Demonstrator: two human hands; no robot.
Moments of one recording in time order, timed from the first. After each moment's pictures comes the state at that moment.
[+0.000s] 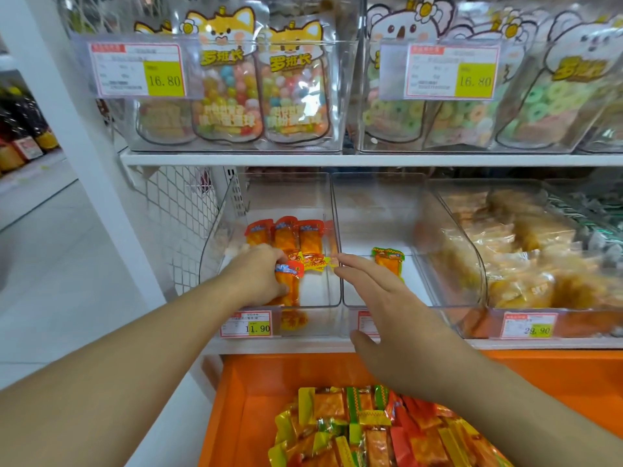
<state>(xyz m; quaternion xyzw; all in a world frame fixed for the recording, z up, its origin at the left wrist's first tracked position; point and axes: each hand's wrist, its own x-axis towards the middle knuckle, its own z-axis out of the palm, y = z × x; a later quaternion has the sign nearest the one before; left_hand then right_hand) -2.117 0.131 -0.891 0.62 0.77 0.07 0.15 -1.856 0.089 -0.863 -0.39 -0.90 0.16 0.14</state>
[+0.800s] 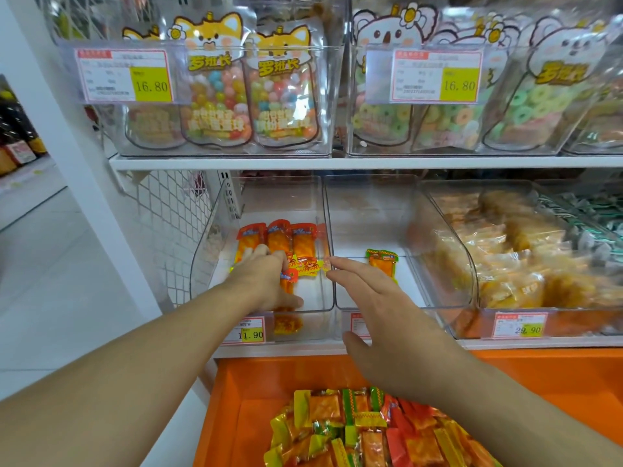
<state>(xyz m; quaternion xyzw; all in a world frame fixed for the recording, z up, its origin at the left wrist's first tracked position) -2.103 0.140 -0.901 0.63 0.77 0.03 0.12 -1.857 0.088 -0.858 -0.39 -0.89 0.16 0.14</state>
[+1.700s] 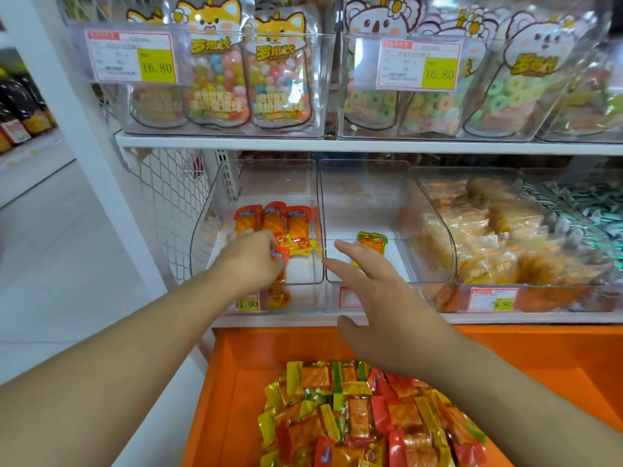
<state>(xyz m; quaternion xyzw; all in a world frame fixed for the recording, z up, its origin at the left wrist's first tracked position) -2.089 0.102 -0.877 0.59 0.79 0.13 0.12 -1.840 0.071 -0.854 -0.39 -0.90 0.17 0.12</state>
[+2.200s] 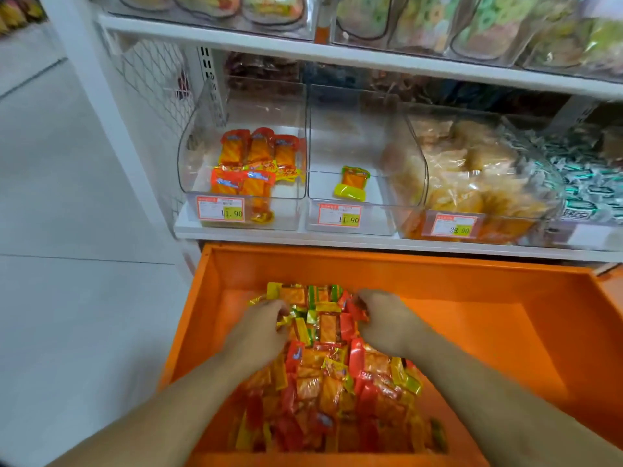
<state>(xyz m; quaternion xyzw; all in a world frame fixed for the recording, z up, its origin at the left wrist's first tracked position) -1.992 -0.060 -1.043 0.59 0.74 0.17 0.28 -1.758 0.030 -0.987 -0.53 -0.81 0.25 -0.07</state>
